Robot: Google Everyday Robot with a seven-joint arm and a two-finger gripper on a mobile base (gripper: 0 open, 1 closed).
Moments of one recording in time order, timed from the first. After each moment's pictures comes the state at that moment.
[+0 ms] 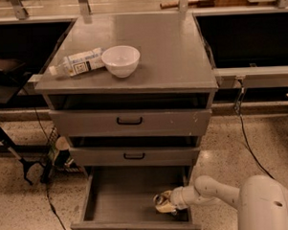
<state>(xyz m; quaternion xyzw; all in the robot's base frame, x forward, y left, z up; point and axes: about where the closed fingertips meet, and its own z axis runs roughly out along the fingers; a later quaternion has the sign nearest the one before) 0.521 -0.067 0.194 -0.50 0.74 0.35 0.27</state>
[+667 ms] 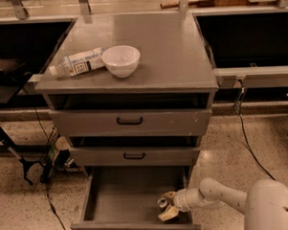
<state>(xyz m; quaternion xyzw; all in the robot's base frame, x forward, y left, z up) 0.510 -0.083 0.197 -0.49 0.75 0.35 0.28</state>
